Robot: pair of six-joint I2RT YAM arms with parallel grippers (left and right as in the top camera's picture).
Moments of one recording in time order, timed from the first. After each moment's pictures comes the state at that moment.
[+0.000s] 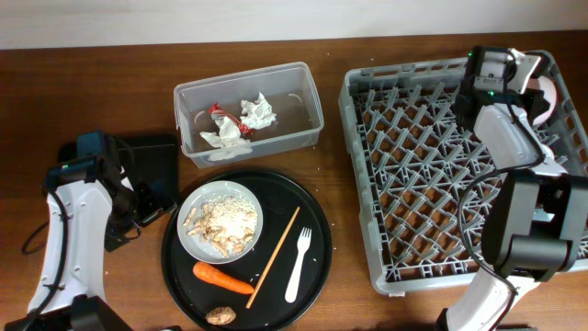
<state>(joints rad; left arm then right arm) 0.25 1.50 1.14 -1.19 0.02 -0.36 -0.15 1.99 1.47 -0.38 1.14 0.01</state>
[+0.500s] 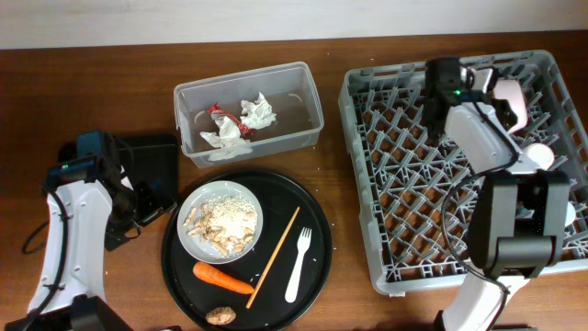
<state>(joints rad) 0.25 1.50 1.14 -1.18 0.02 -0.36 0.00 1.98 1.47 -0.70 1.04 0.09</state>
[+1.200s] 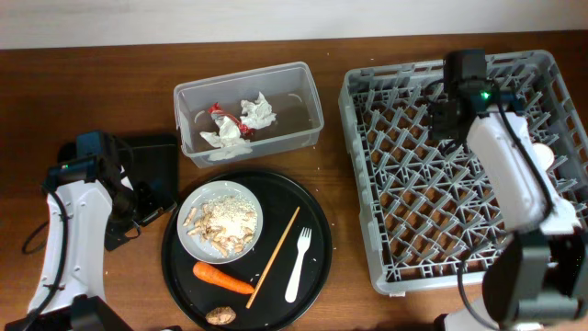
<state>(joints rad) 0.25 1.50 1.14 -1.18 0.02 -0.36 -0.01 1.70 1.47 -0.89 0.34 0.02</state>
